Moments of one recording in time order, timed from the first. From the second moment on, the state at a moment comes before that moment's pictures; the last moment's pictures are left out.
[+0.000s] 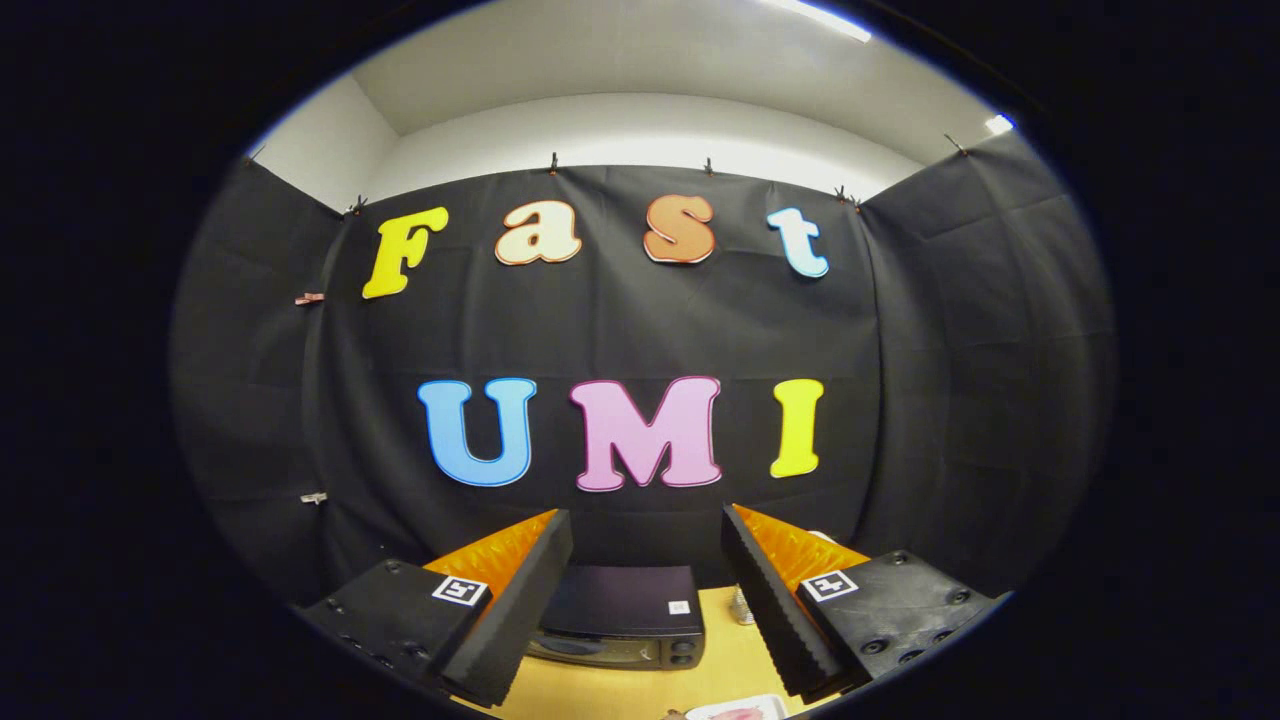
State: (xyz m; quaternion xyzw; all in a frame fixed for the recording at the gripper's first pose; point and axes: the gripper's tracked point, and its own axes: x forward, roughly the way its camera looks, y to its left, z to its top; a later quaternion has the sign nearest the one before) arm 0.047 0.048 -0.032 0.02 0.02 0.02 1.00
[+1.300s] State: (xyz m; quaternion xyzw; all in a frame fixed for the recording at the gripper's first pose) arm 0.139 0.142 -0.391 0.01 0.30 0.00 0.96
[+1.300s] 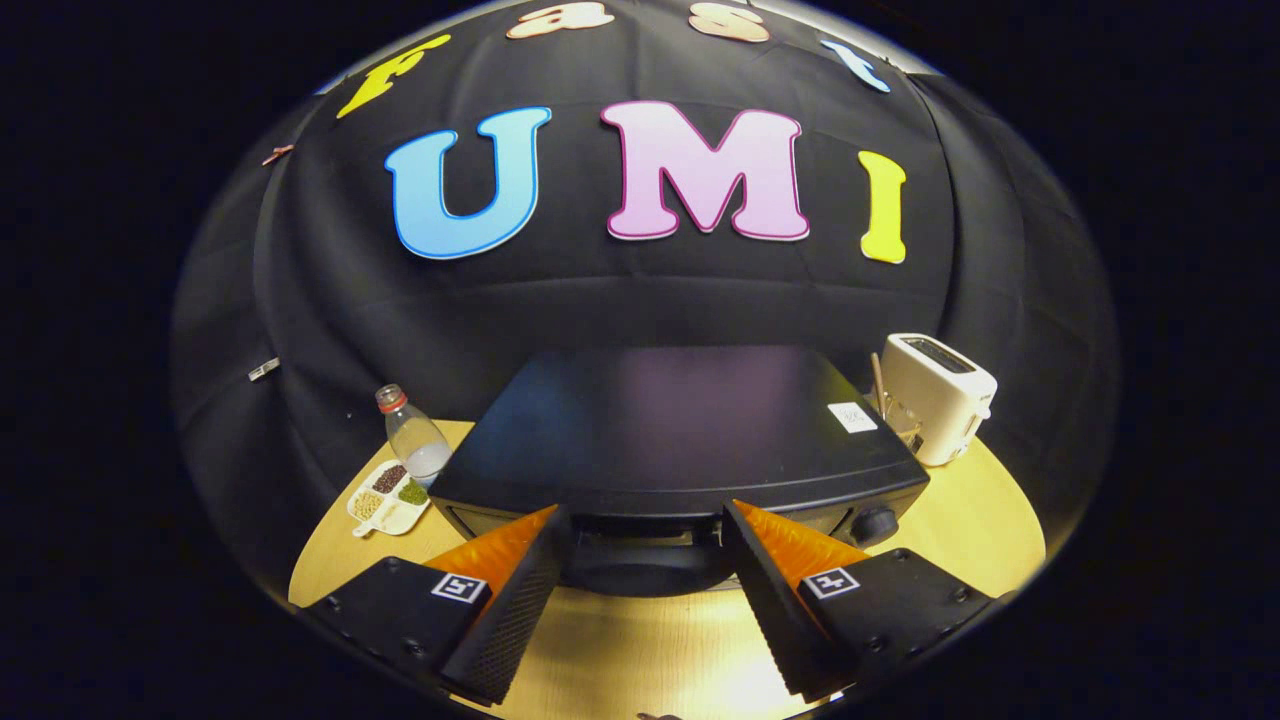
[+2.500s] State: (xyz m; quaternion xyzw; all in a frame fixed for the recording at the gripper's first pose) arm -0.019 0.125 -0.455 0.04 0.47 0.02 0.88
